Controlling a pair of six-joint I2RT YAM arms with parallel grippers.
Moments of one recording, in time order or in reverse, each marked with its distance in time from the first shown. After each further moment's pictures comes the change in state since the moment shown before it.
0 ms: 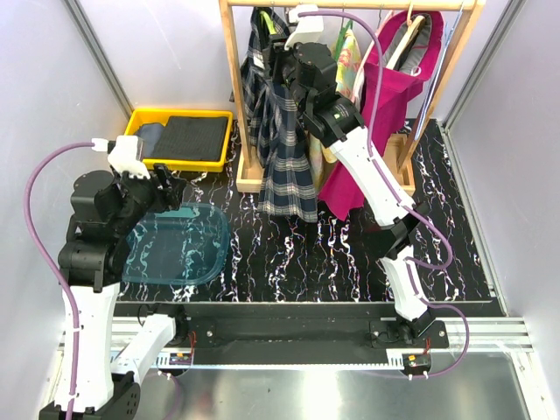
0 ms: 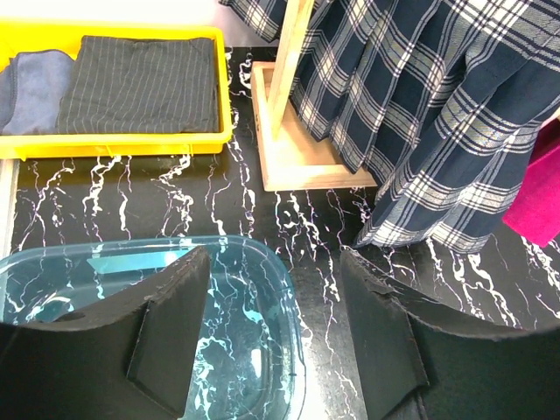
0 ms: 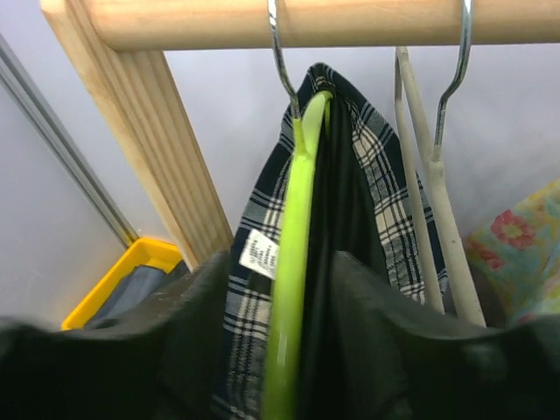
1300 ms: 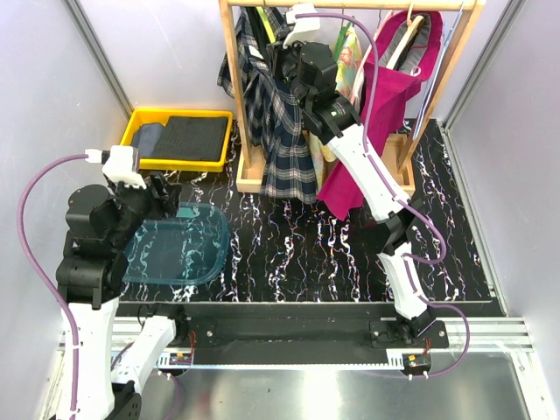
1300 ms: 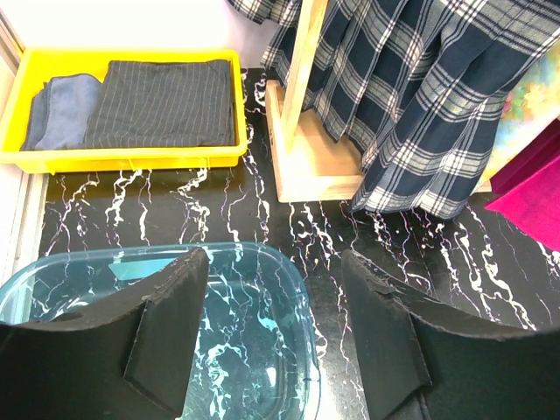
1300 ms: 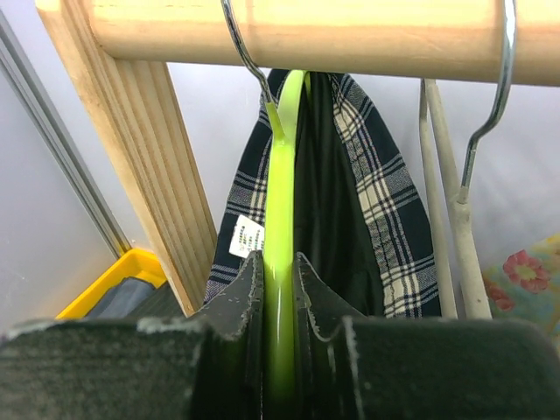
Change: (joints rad) left arm 0.000 -0.080 -0.048 0.029 -0.031 0.030; right arm -0.038 0.045 -0.006 0.125 -0.089 -0.067
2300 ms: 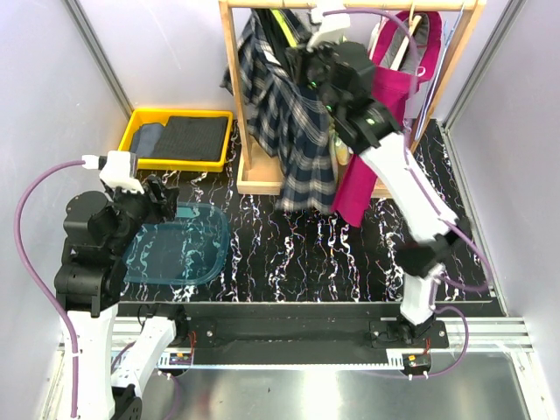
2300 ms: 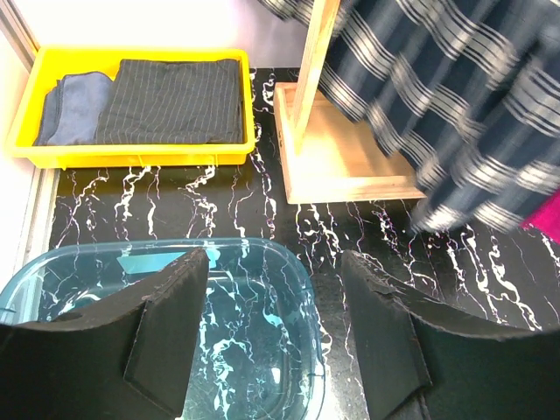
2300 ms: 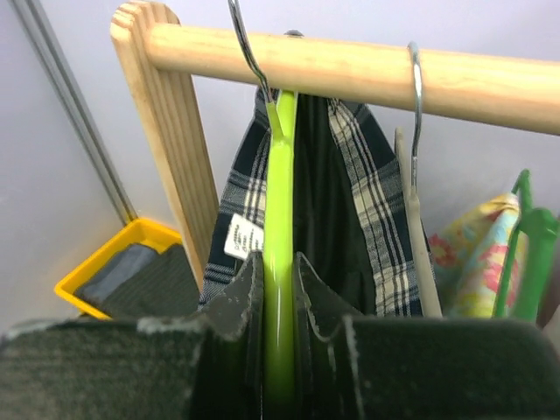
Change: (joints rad) left arm 0.000 -0.032 -0.012 -0.015 -0.023 0.003; right arm -0.002 -0.318 -0.319 -0.032 -0.041 -0.047
